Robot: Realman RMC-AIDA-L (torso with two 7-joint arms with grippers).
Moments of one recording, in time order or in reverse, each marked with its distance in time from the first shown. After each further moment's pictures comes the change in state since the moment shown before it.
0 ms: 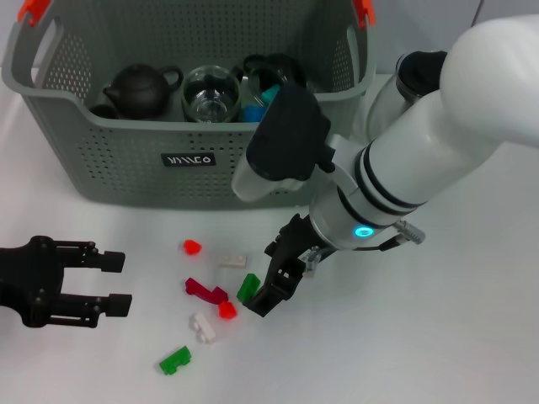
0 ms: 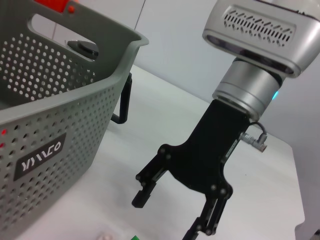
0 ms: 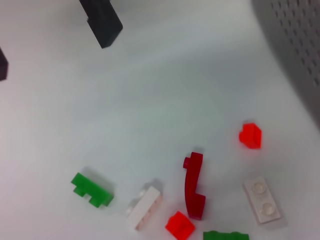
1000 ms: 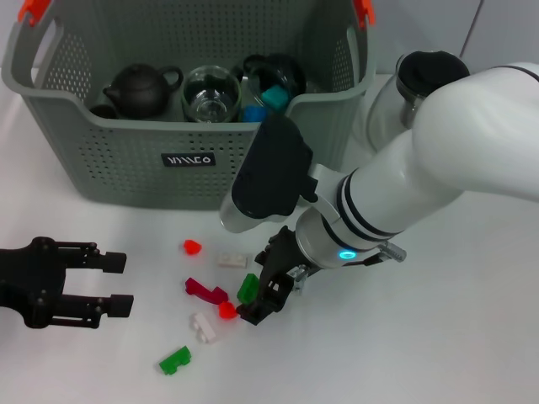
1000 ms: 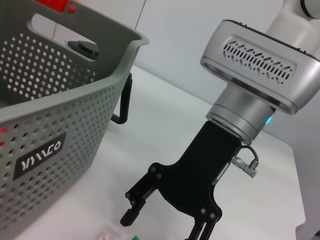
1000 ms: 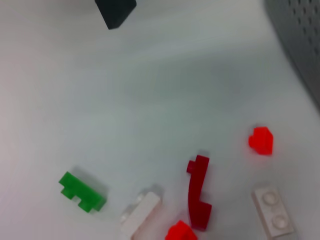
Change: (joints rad) left arm 0.000 -0.001 0.000 0.010 0.000 -0.006 0.007; right arm 0.001 0.010 -0.143 0.062 0.030 0.167 -0.005
